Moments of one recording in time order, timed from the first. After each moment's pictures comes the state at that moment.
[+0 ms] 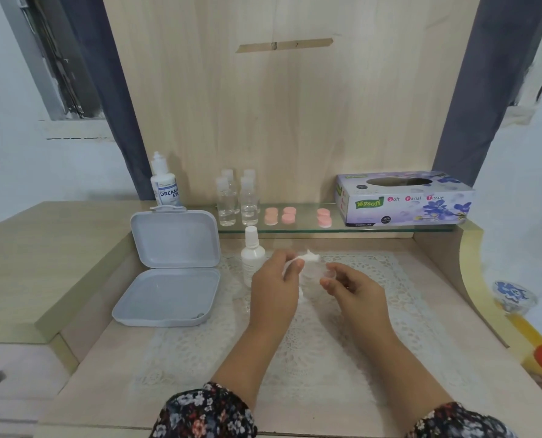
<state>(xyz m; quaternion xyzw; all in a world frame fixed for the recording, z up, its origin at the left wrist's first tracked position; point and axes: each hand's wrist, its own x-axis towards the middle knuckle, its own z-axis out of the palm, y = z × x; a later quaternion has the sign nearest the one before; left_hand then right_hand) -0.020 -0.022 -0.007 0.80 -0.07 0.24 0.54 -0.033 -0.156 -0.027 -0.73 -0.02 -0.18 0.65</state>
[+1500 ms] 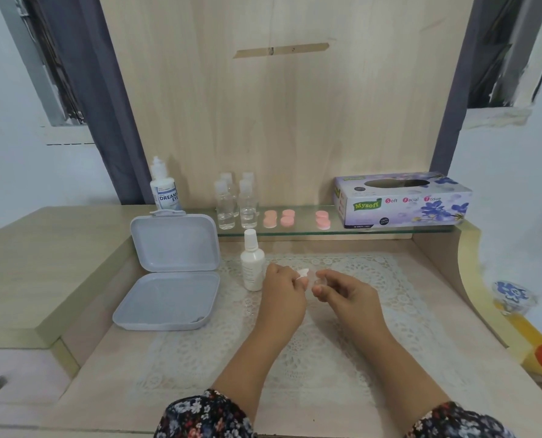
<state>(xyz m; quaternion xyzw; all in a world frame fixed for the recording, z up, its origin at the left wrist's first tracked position) -0.018 -0.028 -0.010 0.87 -0.03 0.12 0.48 -0.033 -0.153 -0.025 -0.72 -0.03 -0.13 0.68</state>
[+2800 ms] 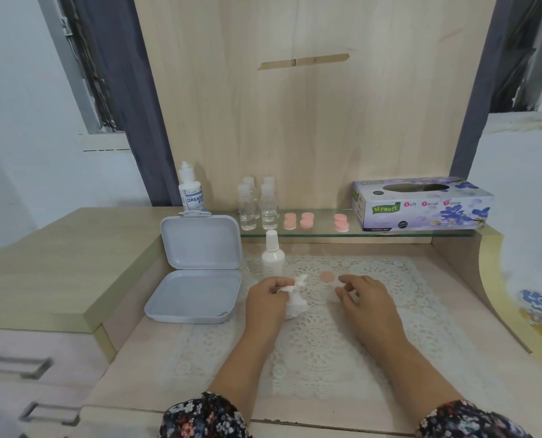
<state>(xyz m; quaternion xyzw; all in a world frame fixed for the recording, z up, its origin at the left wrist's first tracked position) -0.036 0.015 -0.013 0.73 0.10 0.08 0.67 -0.022 -0.157 -0.044 -0.91 -0.04 -0.23 0.34</state>
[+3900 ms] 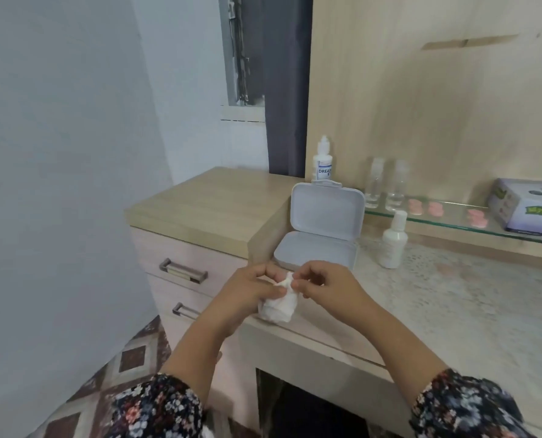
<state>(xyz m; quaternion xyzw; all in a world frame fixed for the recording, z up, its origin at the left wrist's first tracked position) -0.159 0.223 -0.007 0.72 0.07 0.03 0.69 -0.096 0.050 0.002 -0.82 -0.30 0.06 0.49</state>
